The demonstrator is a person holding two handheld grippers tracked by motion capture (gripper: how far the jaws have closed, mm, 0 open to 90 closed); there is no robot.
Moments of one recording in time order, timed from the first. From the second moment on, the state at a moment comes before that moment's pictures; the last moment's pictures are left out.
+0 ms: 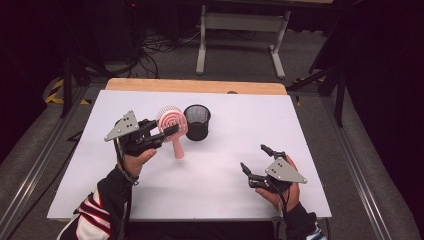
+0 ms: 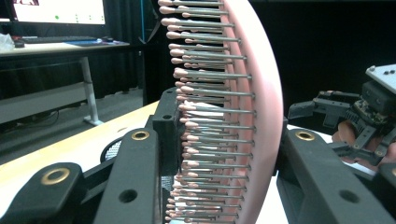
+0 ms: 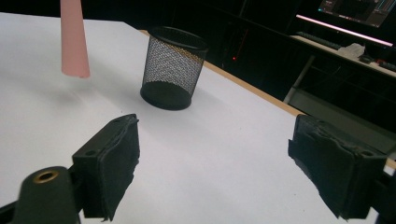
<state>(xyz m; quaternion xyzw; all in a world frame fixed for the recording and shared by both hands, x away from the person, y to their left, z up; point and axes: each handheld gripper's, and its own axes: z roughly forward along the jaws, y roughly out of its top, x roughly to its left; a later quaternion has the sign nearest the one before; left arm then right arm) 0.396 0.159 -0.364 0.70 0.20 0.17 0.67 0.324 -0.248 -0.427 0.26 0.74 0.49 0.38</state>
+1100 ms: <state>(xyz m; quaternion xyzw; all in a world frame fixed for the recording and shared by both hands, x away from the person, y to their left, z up) 0.421 0.152 -0.325 0.69 0.19 0.19 0.67 0.325 -0.254 -0.432 0.28 0.74 0.48 0.38</state>
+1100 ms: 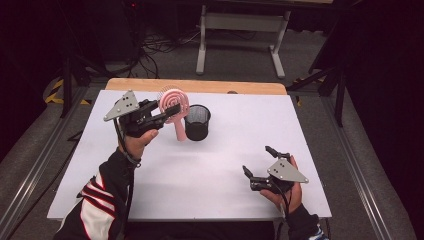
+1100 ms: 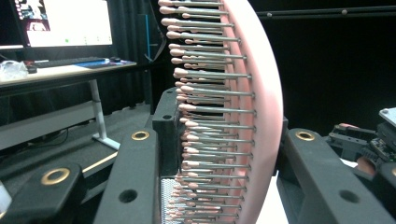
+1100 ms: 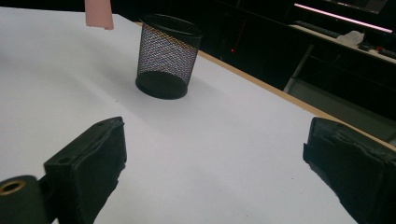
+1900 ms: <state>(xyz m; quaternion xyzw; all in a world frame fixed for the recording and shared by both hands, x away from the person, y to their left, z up) 0.445 0.145 -0.316 0.68 0.21 0.19 0.68 0.326 -0.258 -0.431 0.28 0.74 0.48 0.38</state>
